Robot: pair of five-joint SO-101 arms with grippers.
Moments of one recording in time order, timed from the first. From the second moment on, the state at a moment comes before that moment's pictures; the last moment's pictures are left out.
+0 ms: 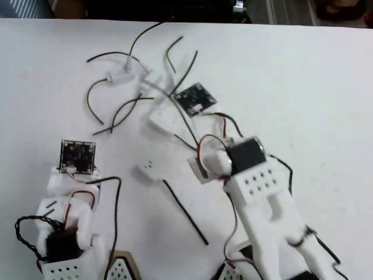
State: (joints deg) left arm -15.1 -103.6 86.0 61.2 -16.1; right arm -28.0 -37.8 30.3 80.4 9.1
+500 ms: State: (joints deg) left arm -14.2 -103.6 86.0 53.8 -16.1; right arm -41.1 -56.8 58.8 50.3 -0.7
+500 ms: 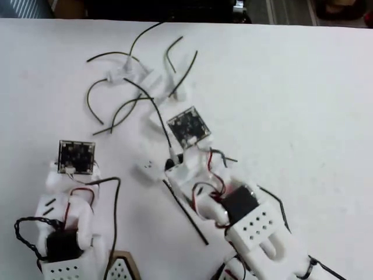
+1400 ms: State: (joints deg) left arm 26.5 -104.0 85.5 45.7 -23.3; right arm -50.5 -97.3 82.3 48.5 3.1
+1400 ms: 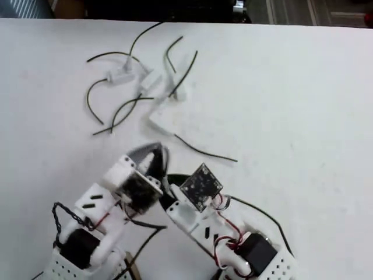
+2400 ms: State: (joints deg) left arm 6.7 -103.7 79.3 63.5 -16.7; right arm -28.2 -95.5 83.0 36.3 -0.5
